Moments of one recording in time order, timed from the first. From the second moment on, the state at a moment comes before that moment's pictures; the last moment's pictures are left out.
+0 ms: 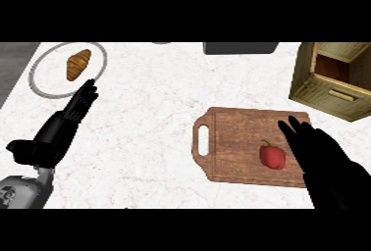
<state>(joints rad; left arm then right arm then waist) -0.18 0.51 -0.25 -1.55 0.26 0.09 -0.06 -0.17 -0.47 0.48 -2.31 0.72 0.50 1.04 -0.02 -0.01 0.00</state>
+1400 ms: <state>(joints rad) -0.18 0.36 -0.14 -1.56 0.09 -0.02 -0.01 0.06 -0.36 0.34 -1.99 1.04 0.18 0.61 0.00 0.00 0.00</state>
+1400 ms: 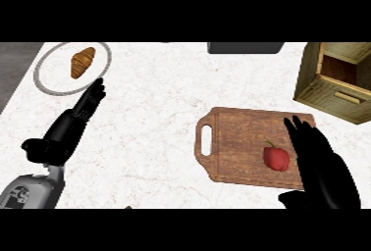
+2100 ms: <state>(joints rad) -0.17 0.32 -0.06 -1.58 0.05 -0.10 0.01 0.06 -0.26 0.34 -1.97 1.12 0.22 0.56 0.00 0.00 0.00</state>
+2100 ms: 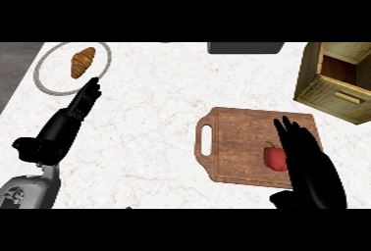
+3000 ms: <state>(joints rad) -0.16 0.29 -0.04 -1.61 0.01 -0.14 0.03 0.01 -0.20 0.27 -1.71 1.21 0.16 0.49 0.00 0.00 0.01</state>
